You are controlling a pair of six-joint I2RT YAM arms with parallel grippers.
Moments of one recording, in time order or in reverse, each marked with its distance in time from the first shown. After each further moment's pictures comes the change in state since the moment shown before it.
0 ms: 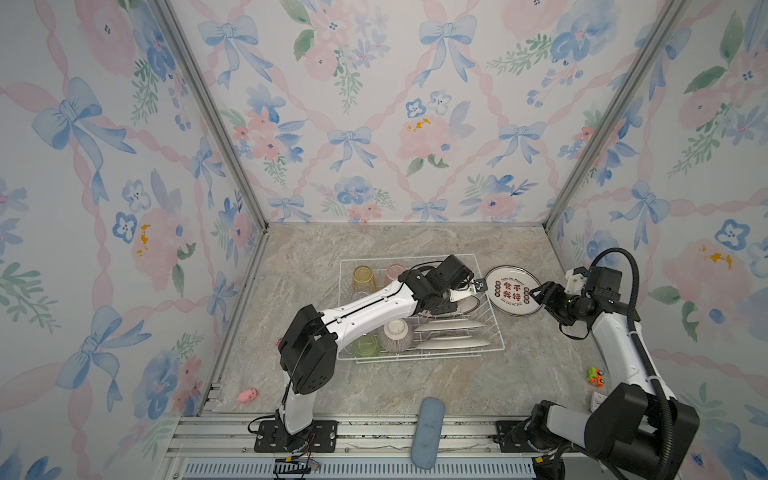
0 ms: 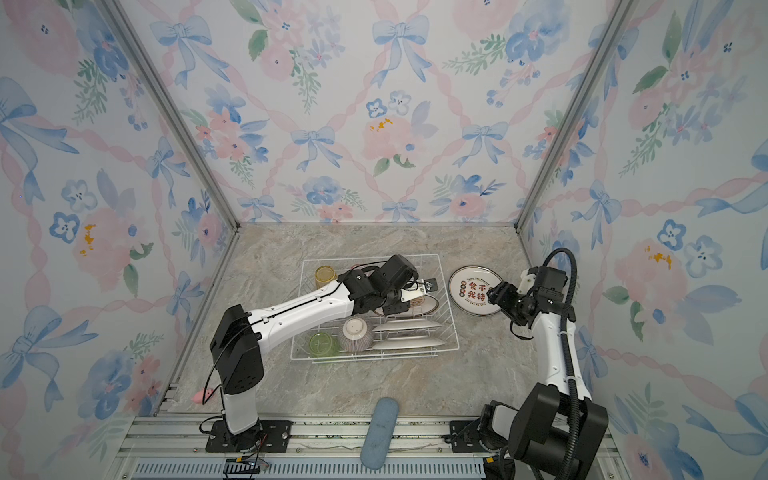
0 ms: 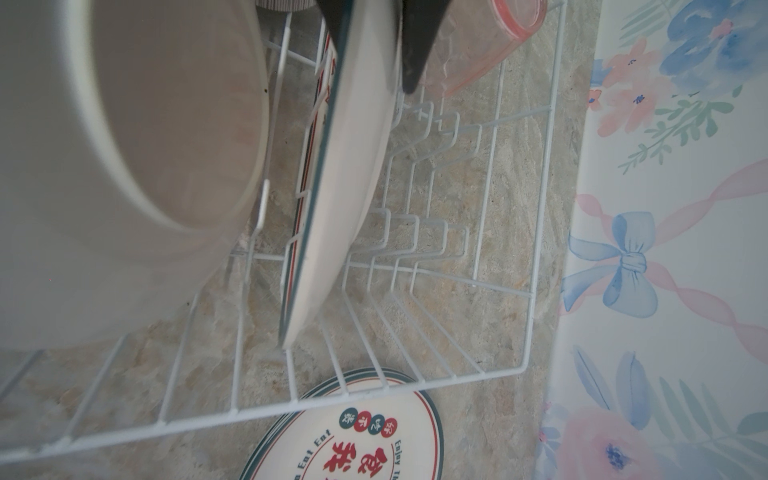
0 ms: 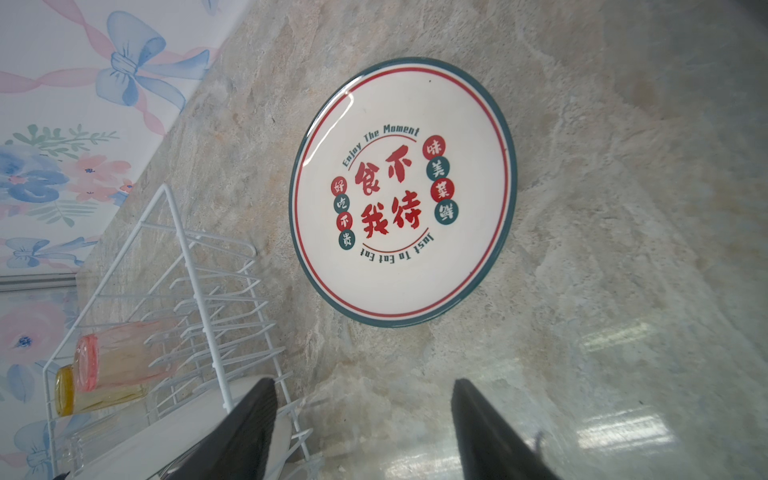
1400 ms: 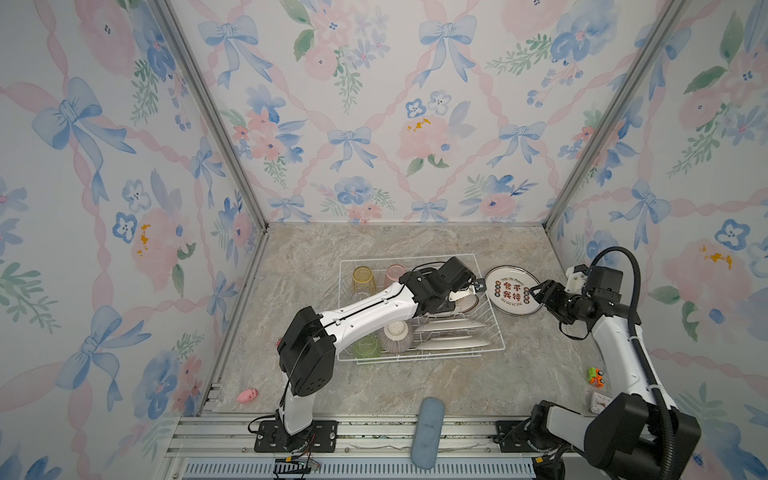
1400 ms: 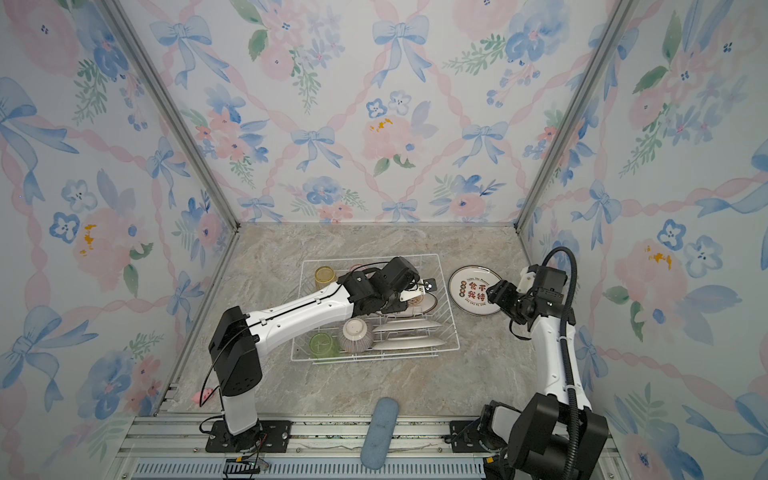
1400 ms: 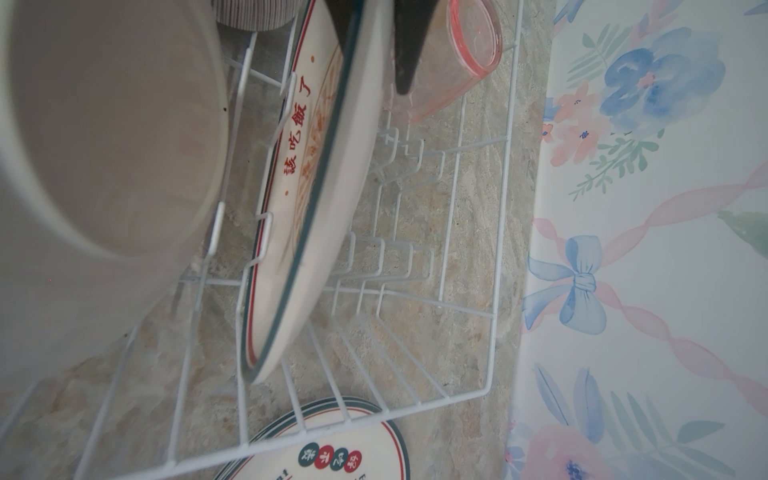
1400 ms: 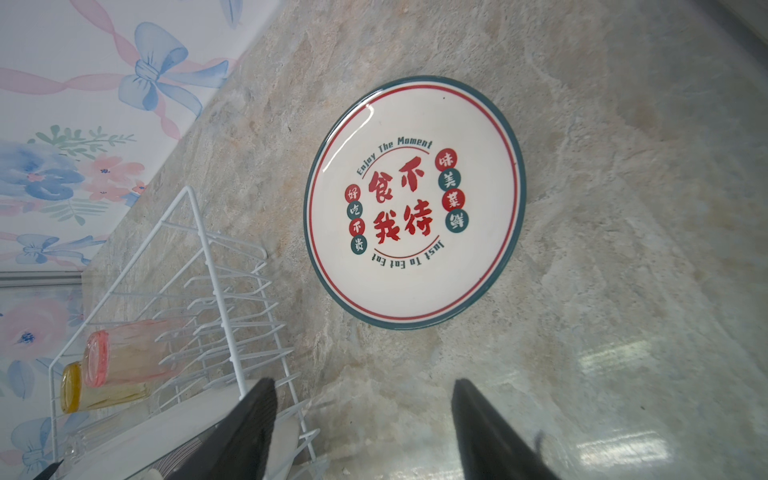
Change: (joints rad) left arm -0.018 -0.023 0.000 -0.016 -0.119 0.002; right arm 0.029 -0.042 -0.001 0.008 0.008 0.004
